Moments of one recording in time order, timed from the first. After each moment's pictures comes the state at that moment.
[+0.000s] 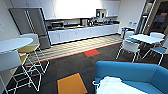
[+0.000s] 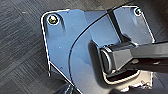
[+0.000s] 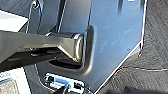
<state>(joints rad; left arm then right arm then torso) 1.49 2.86 -2.53 0.37 -0.09 -0.11 -1.58 2.88 -2.52 -0.15 0.07 0.07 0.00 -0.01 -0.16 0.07</state>
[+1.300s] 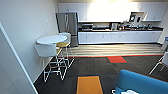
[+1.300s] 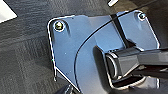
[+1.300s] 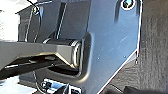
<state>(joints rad) 1.49 2.84 -2.53 0.37 -0.09 -0.12 -1.58 2.85 -2.49 -0.15 0.08 0.07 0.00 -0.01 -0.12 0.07</state>
